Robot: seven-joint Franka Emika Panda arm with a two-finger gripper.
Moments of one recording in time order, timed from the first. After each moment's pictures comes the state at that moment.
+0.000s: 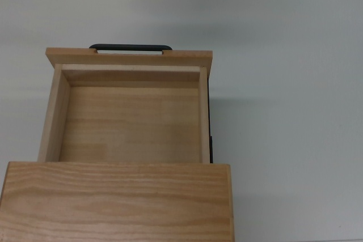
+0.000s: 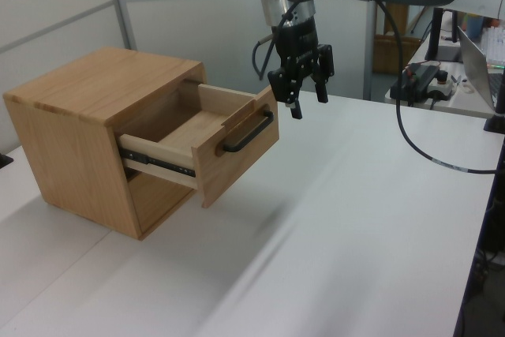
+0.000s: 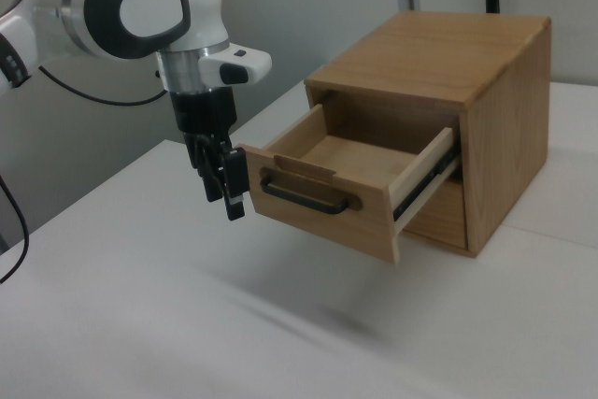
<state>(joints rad) -0.09 0.11 0.12 -1.35 -0.05 1.29 0.33</state>
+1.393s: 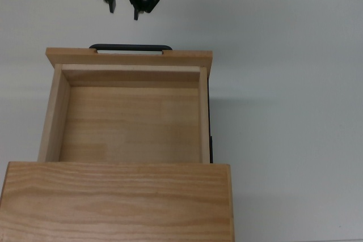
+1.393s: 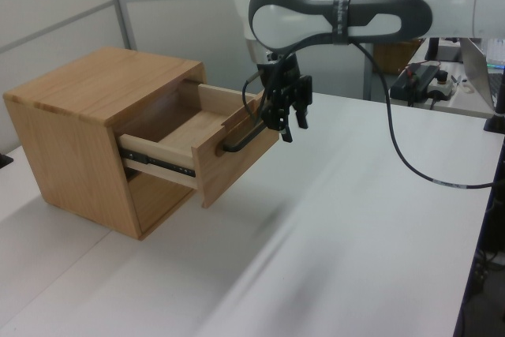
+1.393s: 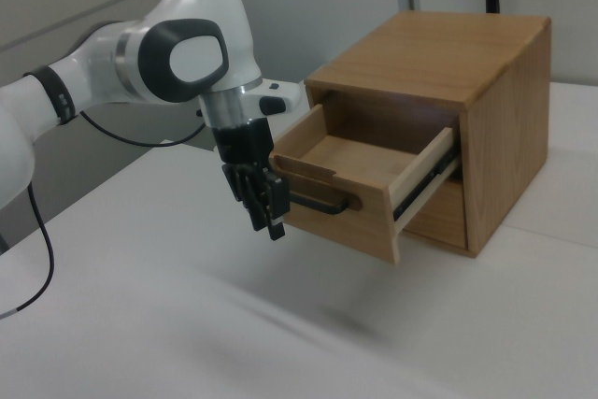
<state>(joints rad) -0.07 0.17 0.13 -1.45 -0.15 1.50 0.22</state>
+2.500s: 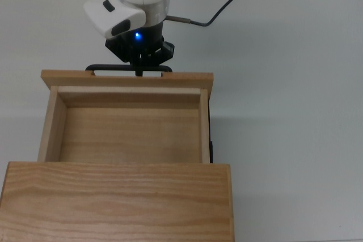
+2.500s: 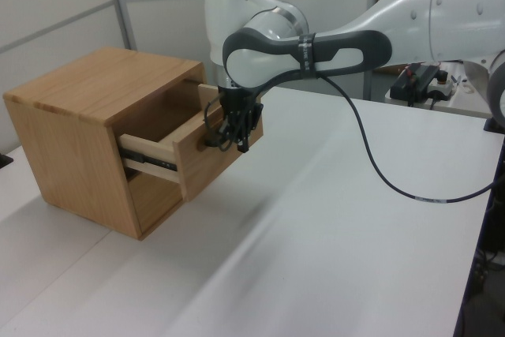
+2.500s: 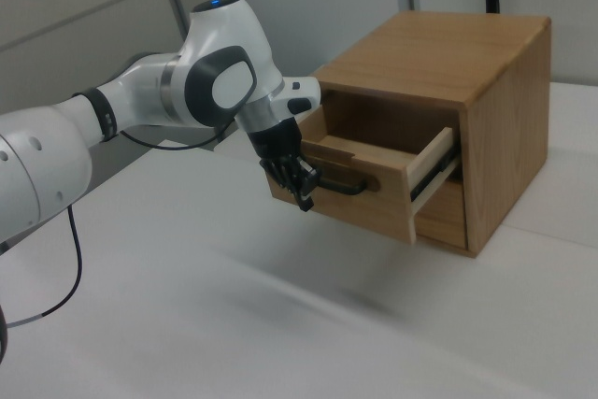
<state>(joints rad) -0.04 0.33 0.15 -1.39 -0.17 1.83 0.21</state>
